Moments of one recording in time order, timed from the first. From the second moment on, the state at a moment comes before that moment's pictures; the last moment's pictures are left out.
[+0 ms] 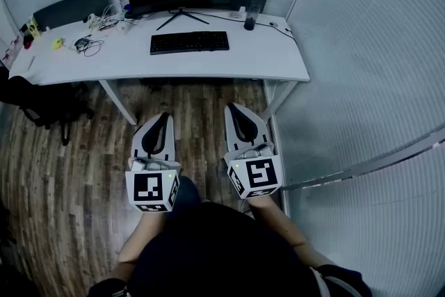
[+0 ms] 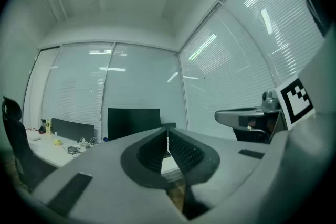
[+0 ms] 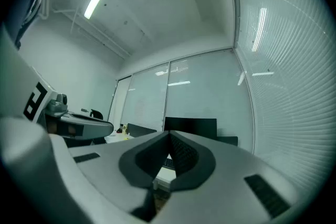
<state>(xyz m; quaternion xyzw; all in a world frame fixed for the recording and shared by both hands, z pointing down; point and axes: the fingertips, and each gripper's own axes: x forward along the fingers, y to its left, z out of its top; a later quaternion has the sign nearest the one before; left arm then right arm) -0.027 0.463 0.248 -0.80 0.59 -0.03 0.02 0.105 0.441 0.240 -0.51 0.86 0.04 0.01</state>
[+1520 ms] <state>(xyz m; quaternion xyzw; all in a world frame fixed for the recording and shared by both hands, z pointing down) -0.121 0.113 0.372 -0.84 0.53 -0.06 -0.08 0.085 0.096 0.403 -0.58 0.80 -0.11 -0.11</state>
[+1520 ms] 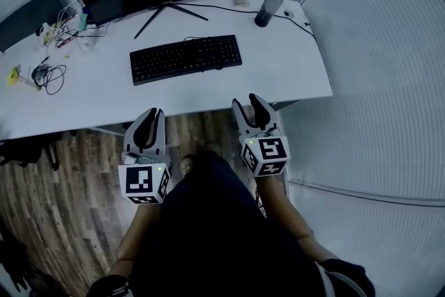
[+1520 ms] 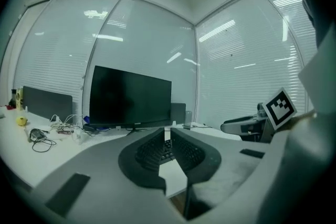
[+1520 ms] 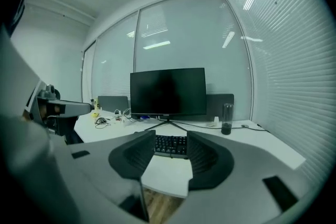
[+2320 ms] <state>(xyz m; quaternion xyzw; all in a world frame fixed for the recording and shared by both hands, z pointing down) -0.170 -0.042 0.457 -0.79 0.58 -0.15 -0.14 0.139 -0.088 0.517 -0.54 0.79 -0.19 -0.23</state>
